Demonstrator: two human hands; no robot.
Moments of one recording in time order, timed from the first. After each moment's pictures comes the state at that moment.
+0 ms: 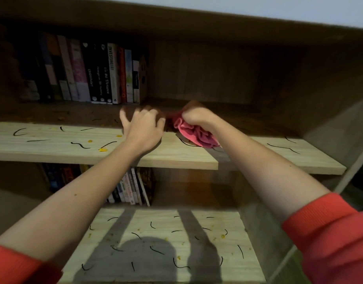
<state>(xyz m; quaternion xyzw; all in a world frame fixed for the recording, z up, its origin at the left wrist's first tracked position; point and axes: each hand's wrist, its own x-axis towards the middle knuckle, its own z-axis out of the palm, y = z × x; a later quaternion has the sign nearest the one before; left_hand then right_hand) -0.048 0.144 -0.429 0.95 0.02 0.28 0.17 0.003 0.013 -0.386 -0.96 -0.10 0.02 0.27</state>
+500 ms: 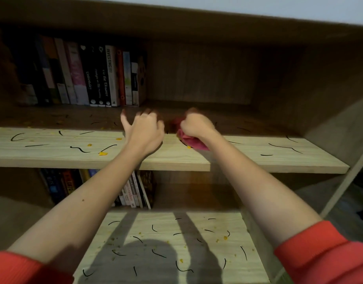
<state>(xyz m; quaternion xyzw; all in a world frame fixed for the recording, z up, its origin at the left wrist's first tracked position) -0.045 0.142 -0.432 0.95 0.02 0.28 0.16 -0.009 0.016 -0.405 -0.97 -0.06 -0.05 0.24</state>
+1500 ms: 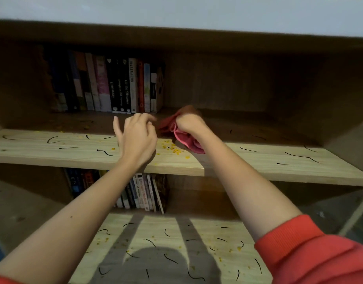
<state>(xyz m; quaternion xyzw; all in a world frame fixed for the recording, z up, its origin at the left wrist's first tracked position) -0.076 0.181 -0.437 0.88 0.03 0.42 0.24 -0.005 0.067 -0.387 -0.94 -0.10 -0.06 0.33</state>
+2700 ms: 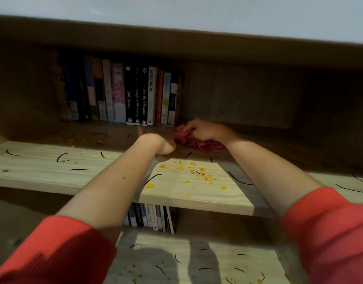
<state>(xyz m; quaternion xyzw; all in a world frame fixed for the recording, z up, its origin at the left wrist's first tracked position) 0.032 0.234 -0.406 1.00 0.02 -0.04 0.01 0.085 0.093 -0.384 -0.94 -0.28 0.04 0.18</state>
